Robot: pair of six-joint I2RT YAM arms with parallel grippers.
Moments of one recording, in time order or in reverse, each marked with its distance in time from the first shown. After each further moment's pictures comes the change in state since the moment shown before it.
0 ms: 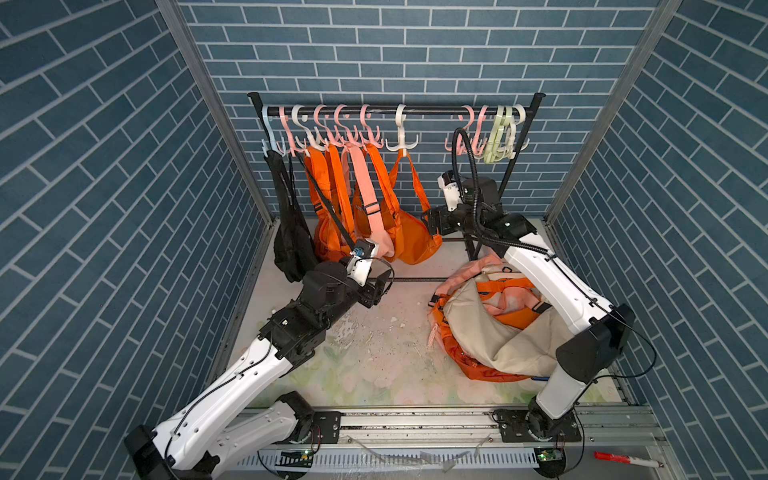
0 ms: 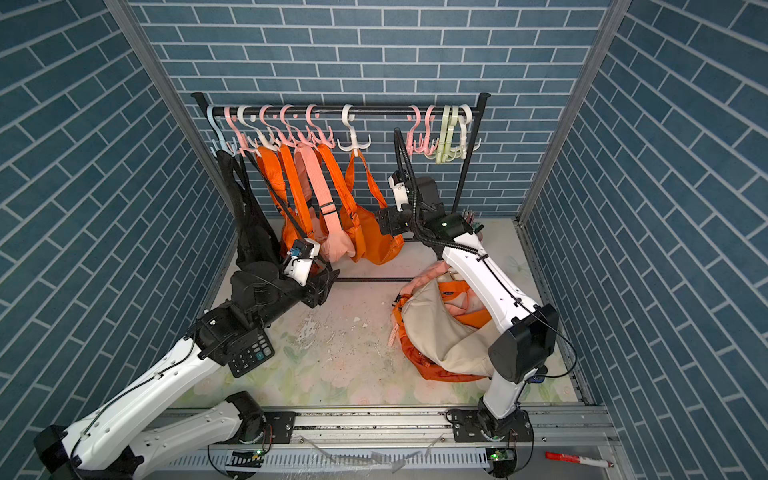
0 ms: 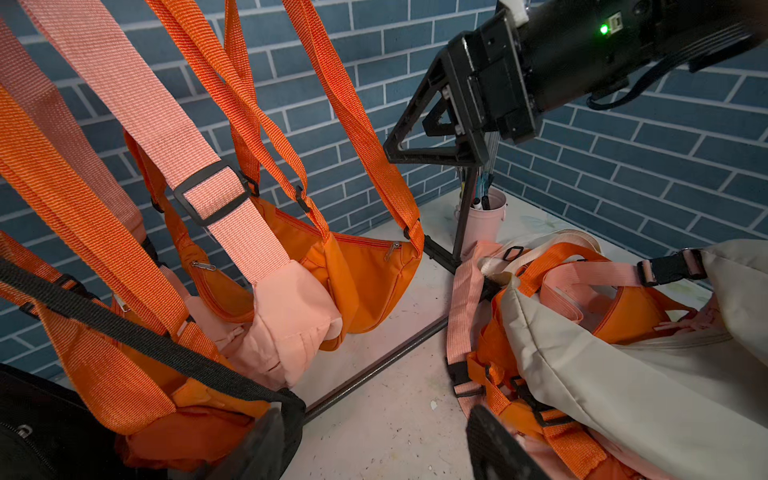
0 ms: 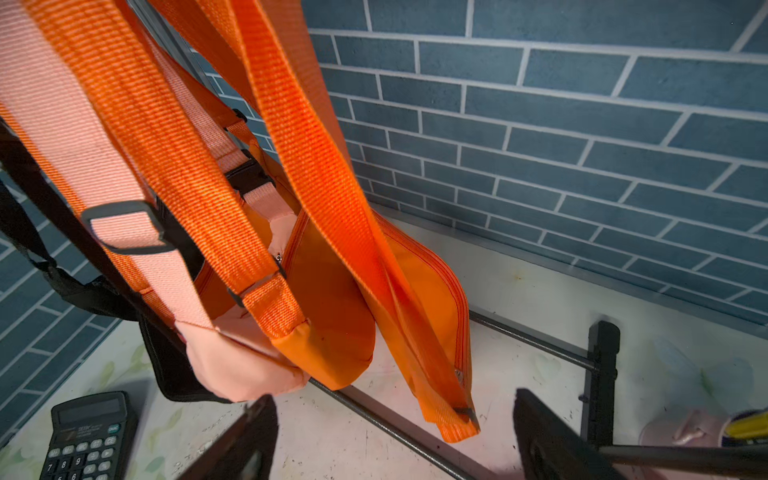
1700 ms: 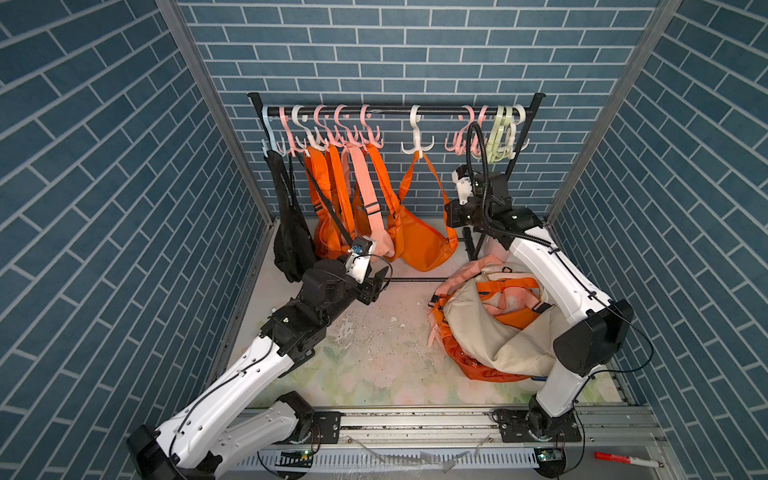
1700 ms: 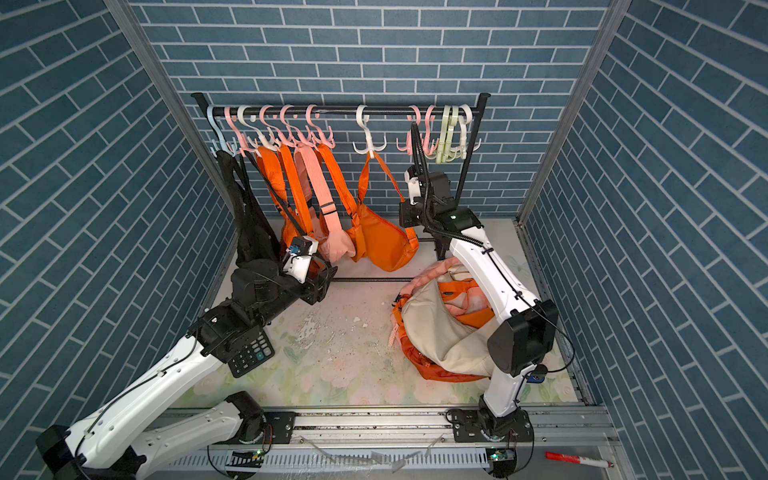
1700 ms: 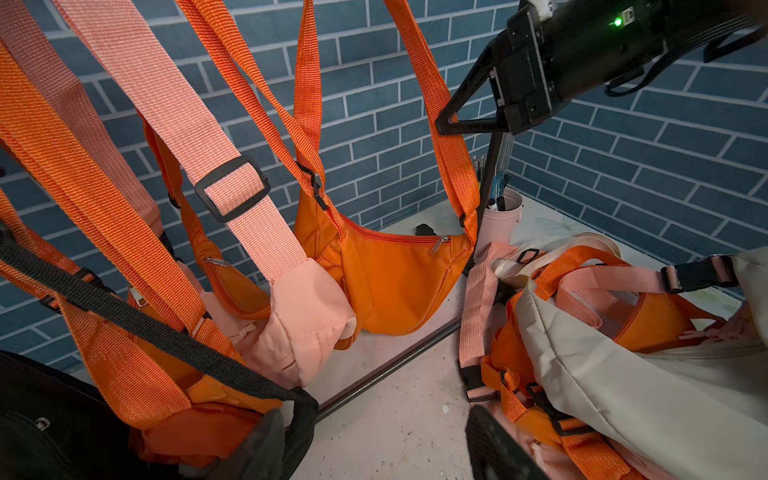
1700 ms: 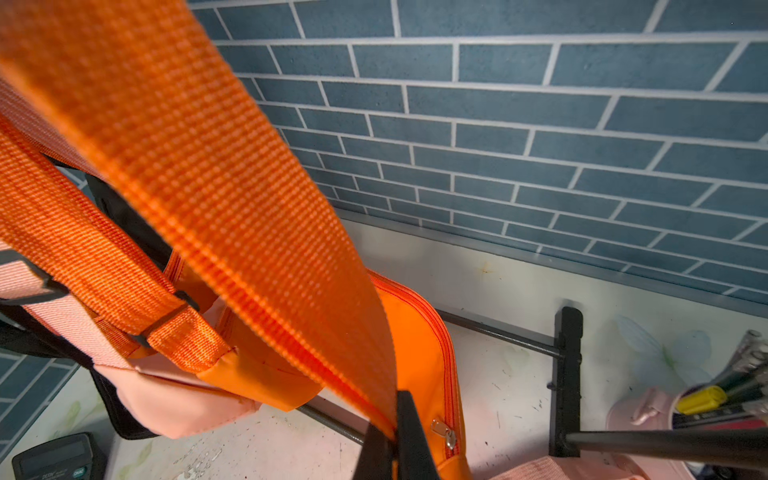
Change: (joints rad) left arm 0.030 0.016 -0.004 0.025 -0.004 0.004; right arm -0.089 -0.003 -0.010 -0.008 0.000 0.031
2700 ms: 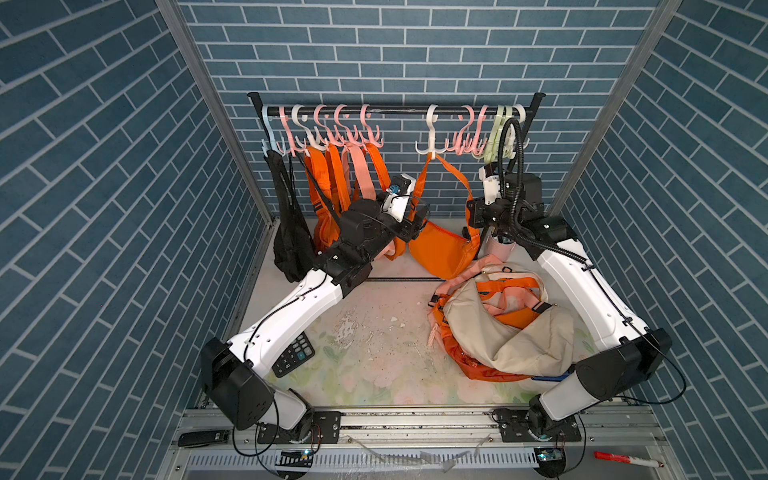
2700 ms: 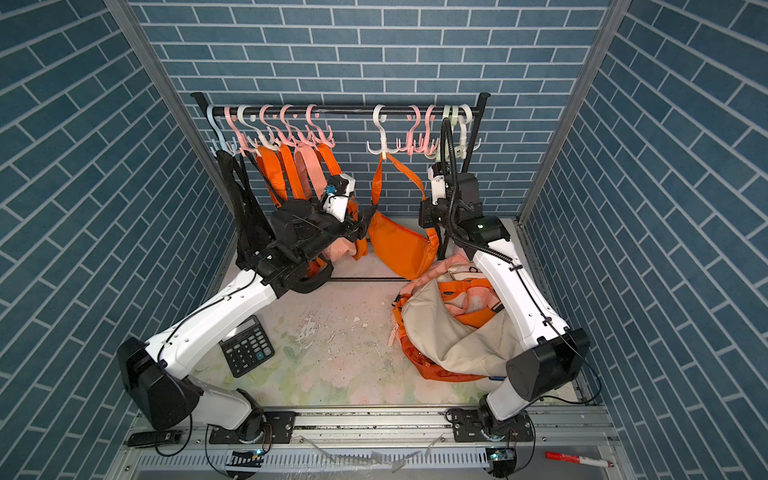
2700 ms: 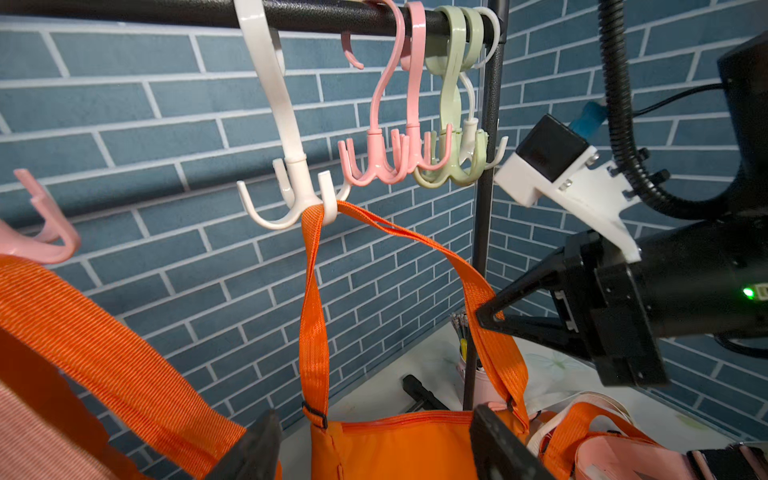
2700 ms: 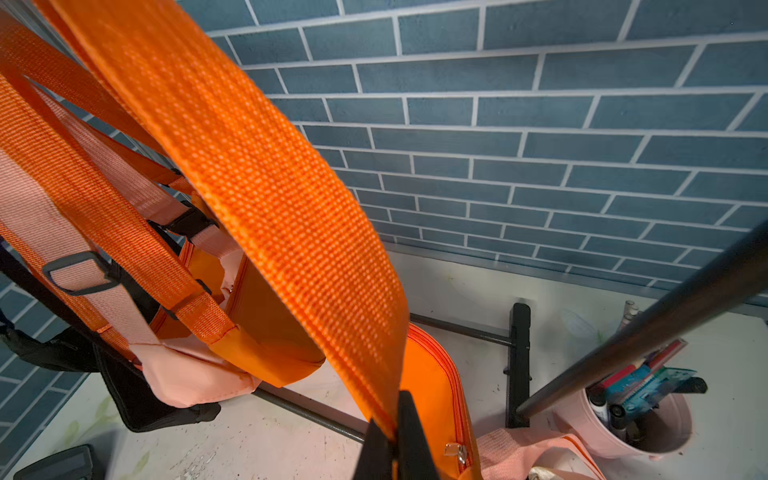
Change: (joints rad) left arm 0.026 0.534 0.490 0.339 0.135 0.079; right arm -0.070 -0.179 -0.117 0.011 -0.014 -0.006
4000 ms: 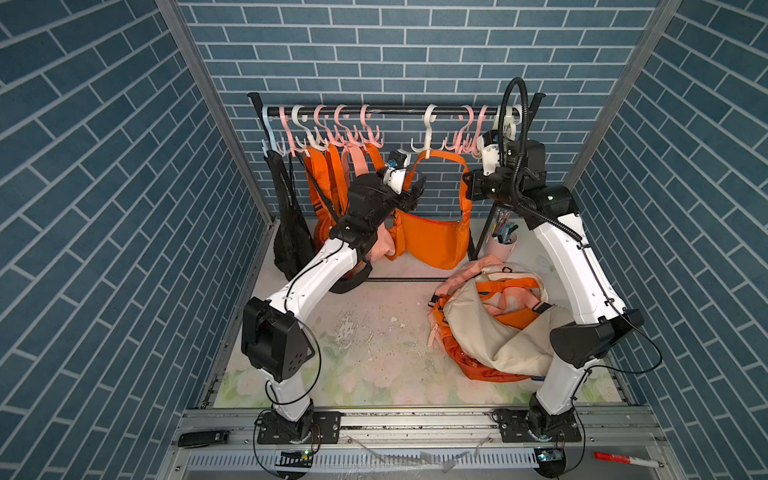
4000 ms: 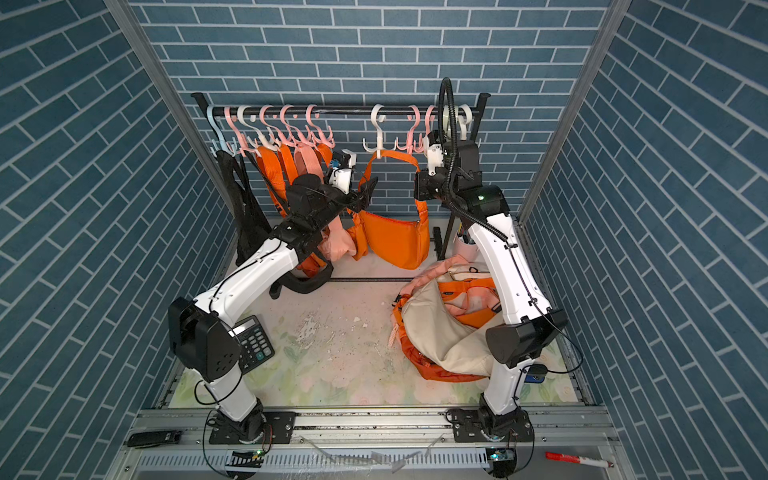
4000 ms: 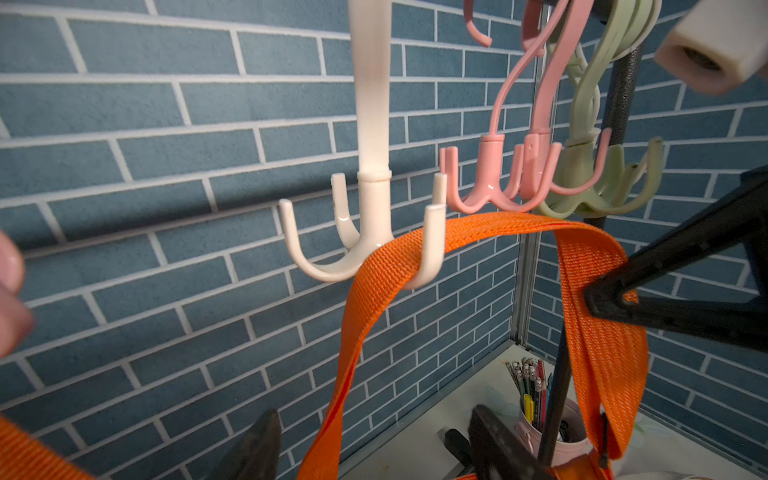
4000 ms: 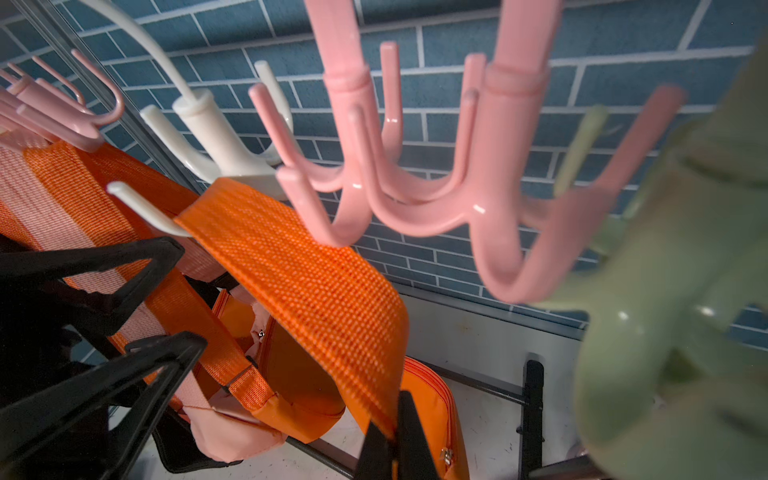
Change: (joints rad) left arm 0.135 0.282 0.244 0.111 0.090 -0.011; right arm -0.002 0.244 0.525 -0.225 -0.045 -0.013
